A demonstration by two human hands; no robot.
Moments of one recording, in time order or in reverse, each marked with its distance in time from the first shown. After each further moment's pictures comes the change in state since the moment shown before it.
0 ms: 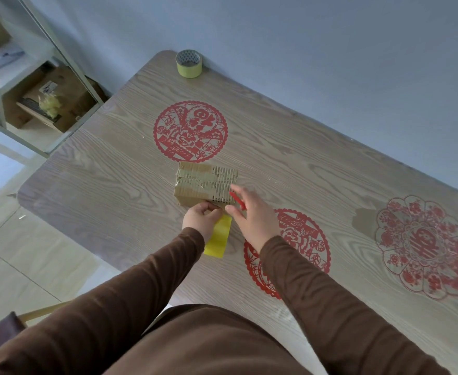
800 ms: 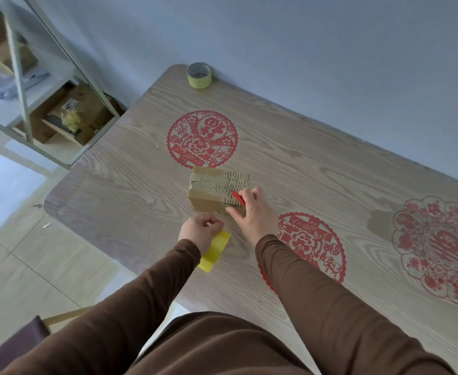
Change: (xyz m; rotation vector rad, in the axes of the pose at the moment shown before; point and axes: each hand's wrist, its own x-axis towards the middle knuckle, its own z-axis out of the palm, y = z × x) left_hand -0.010 -0.014 -0.035 0.170 -0.013 0.079; right_hand 0.017 0.004 0.043 -0.131 0.222 -0.033
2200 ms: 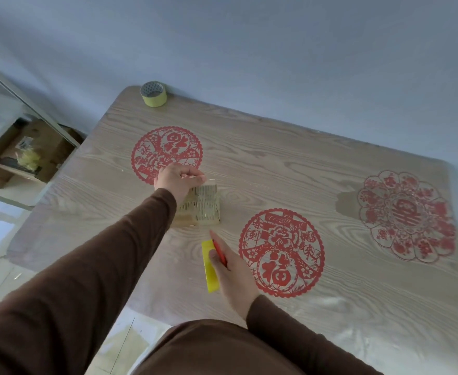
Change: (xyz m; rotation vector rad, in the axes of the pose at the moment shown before) left_hand 0.072 0.114 -0.030 0.137 -0.016 0.293; right_hand -0.105 -0.063 -0.060 0.818 -0.338 0.439
